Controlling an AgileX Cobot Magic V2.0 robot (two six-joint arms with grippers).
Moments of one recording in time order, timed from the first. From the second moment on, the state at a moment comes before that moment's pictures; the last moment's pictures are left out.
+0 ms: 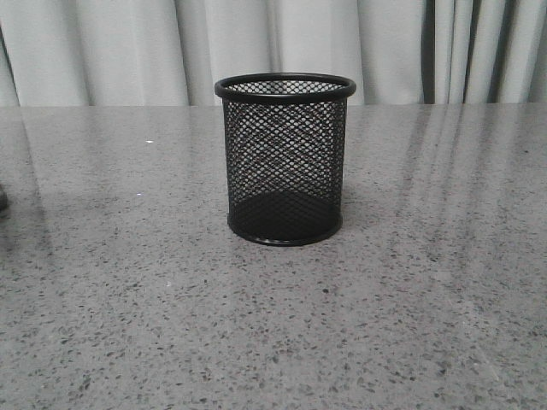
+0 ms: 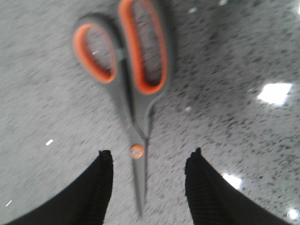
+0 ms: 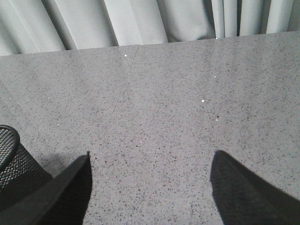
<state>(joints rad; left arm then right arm) -0.29 1.24 -0.99 0.32 1.11 1.00 0.14 0.57 -0.55 0.17 0.38 -0.03</state>
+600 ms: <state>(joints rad) -0.12 1.53 -1.14 0.08 1.16 1.24 0.19 0.57 -0.55 0.13 0.35 -0.04</state>
